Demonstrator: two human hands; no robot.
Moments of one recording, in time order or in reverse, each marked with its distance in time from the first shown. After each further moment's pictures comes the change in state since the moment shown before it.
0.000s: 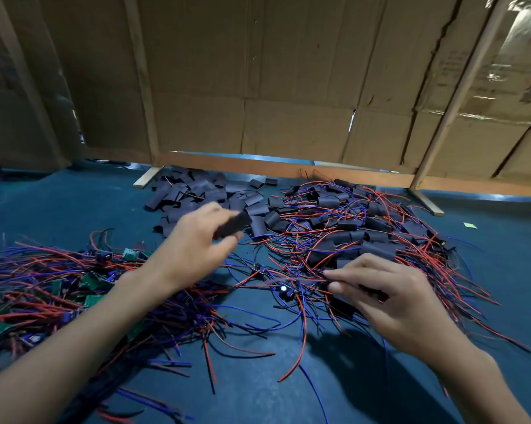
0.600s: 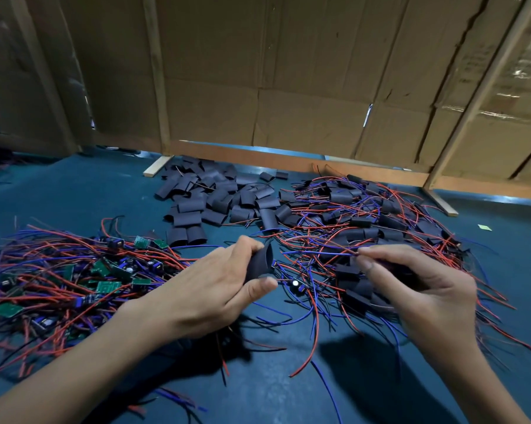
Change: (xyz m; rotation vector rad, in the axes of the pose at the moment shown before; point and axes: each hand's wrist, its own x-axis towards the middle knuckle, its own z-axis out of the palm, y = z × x) left_hand -0.053 0.023 0.005 0.013 -0.279 0.110; right_hand 0.001 -0.017 0.016 0.294 0.391 0.159
